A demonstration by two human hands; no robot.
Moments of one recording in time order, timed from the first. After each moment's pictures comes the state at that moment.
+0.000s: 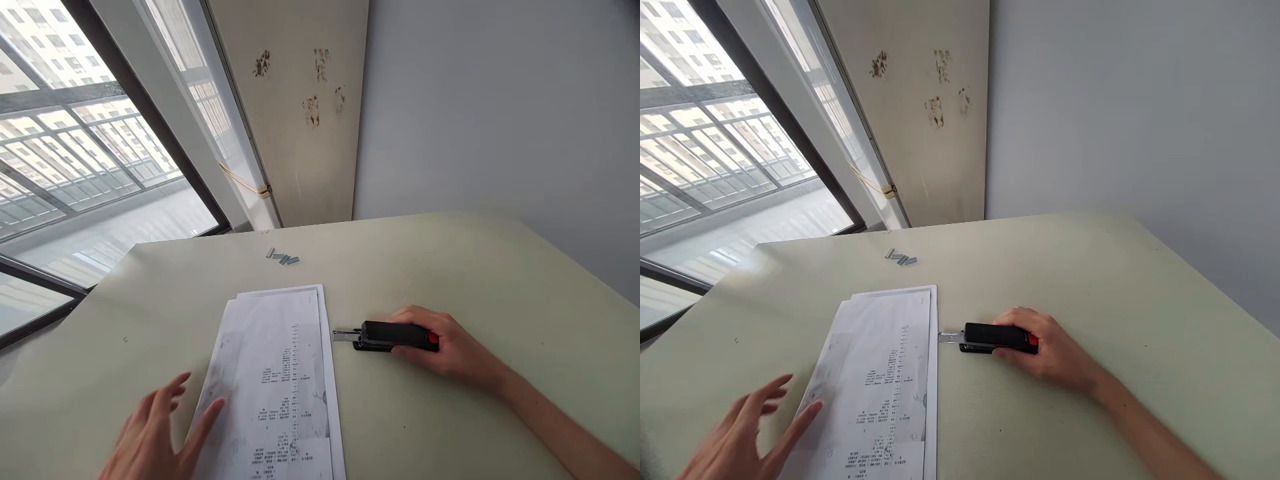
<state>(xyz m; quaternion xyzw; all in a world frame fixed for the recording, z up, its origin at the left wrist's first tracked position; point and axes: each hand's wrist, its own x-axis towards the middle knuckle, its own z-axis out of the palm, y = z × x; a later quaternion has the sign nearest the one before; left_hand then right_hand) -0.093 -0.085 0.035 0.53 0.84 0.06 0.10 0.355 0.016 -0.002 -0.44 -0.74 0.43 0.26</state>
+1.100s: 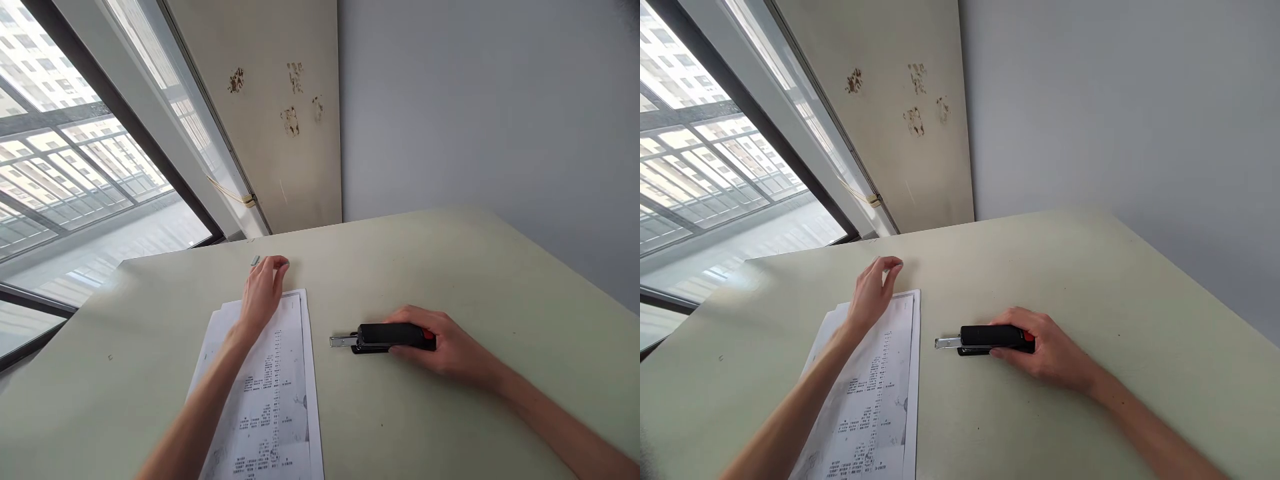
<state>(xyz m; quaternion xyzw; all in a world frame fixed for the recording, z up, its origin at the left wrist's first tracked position) 0.045 0.124 0.029 0.72 0.59 0.32 0.17 0.383 0.010 0.002 -0.46 -0.74 0.40 0.28</state>
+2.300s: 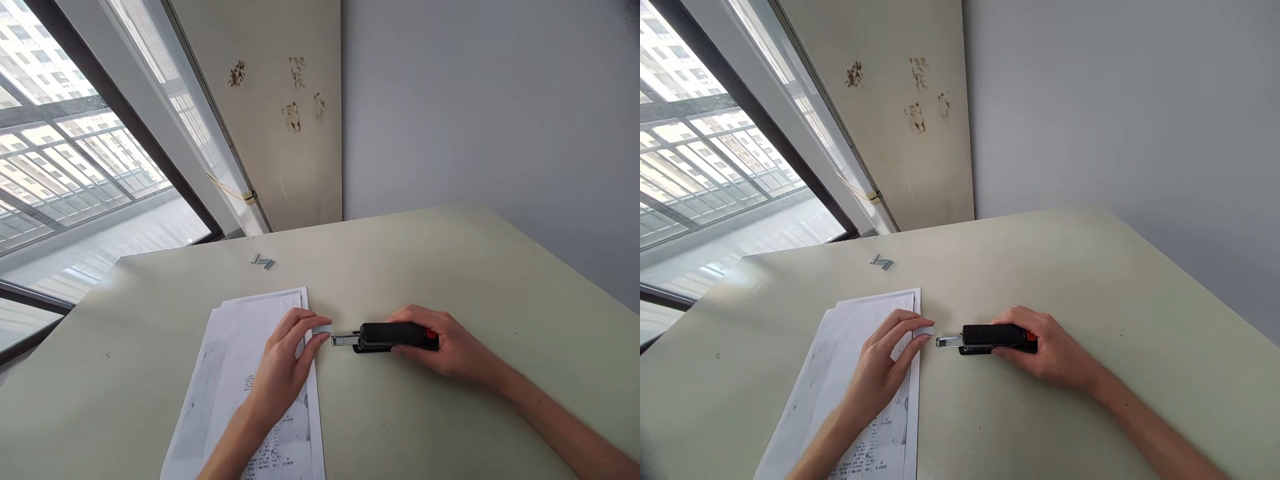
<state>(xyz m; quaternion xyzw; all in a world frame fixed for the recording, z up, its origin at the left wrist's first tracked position) 0.073 0.010 0.030 0.78 0.48 0.31 0.26 0.383 0.010 -0.001 -0.46 -0.74 0.41 0.28</state>
